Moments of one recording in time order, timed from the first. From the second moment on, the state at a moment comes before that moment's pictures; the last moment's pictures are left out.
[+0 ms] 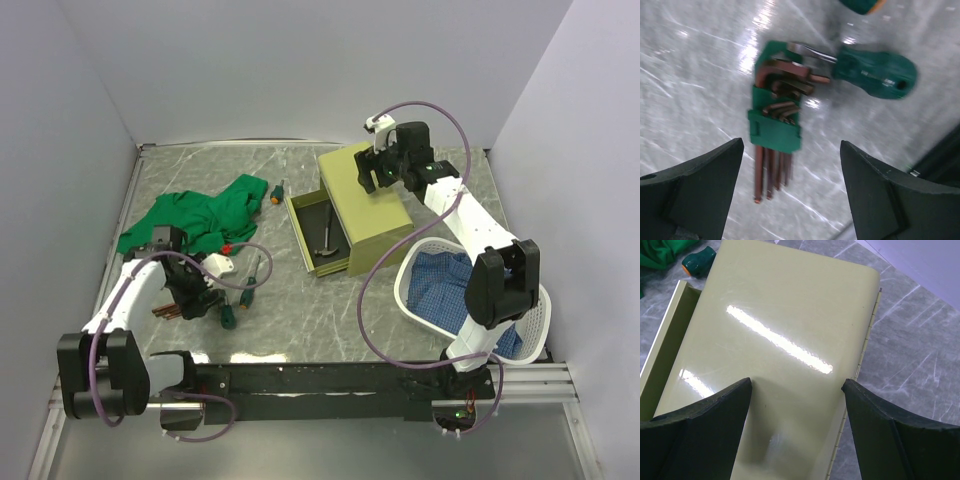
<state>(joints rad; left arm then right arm) 0.05 1.19 0.75 -0.95 0.31 1.10 0.30 1.72 1.52 -0.39 -0.21 -0.23</state>
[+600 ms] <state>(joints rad) 0.05 1.33 0.66 -0.67 0.25 1.16 0.29 1.71 1.50 -0.38 -0.21 -0.23</state>
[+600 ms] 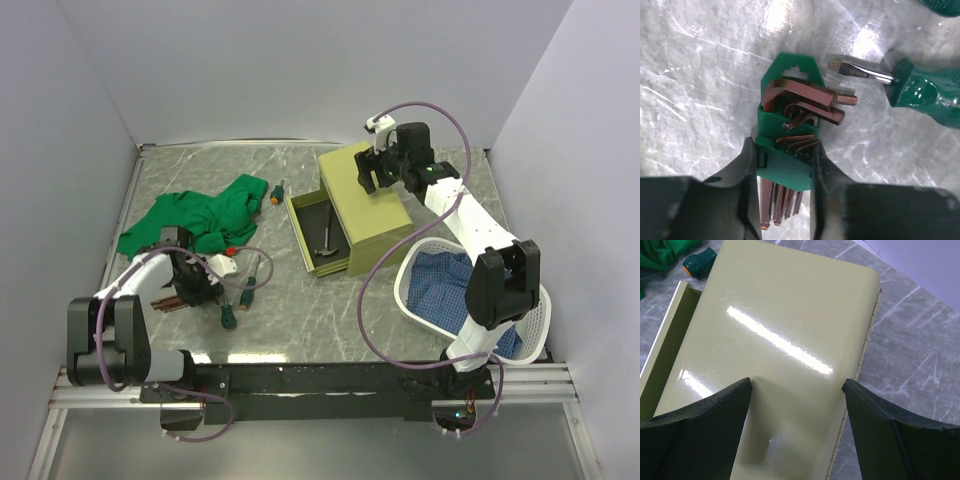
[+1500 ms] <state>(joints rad) -0.18 1.66 1.17 -0.12 0.80 -0.42 0.29 1.70 1.49 -0.36 -0.20 -0.24</state>
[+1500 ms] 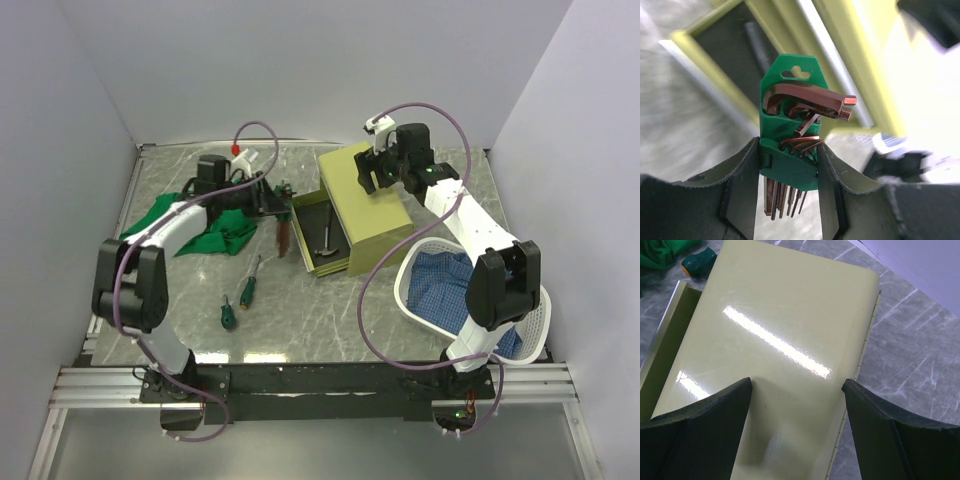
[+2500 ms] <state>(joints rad) -0.39 2.09 1.43 0.00 0.60 -0.91 0.30 1.68 1.46 -0.33 -0.20 -0.27</state>
